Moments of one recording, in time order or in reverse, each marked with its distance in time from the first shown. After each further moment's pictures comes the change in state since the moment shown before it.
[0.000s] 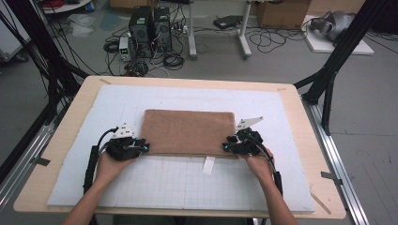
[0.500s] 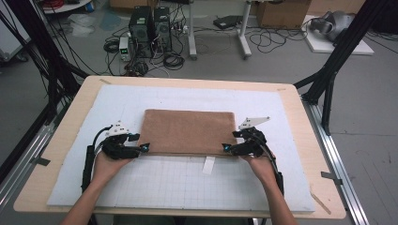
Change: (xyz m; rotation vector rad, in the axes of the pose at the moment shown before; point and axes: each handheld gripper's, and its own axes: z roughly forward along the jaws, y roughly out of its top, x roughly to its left) left arm 0.002 0.005 -0.014 -0.065 -0.005 -0.052; right arm 0.003 0.001 -0.016 -0.077 -0.020 0.056
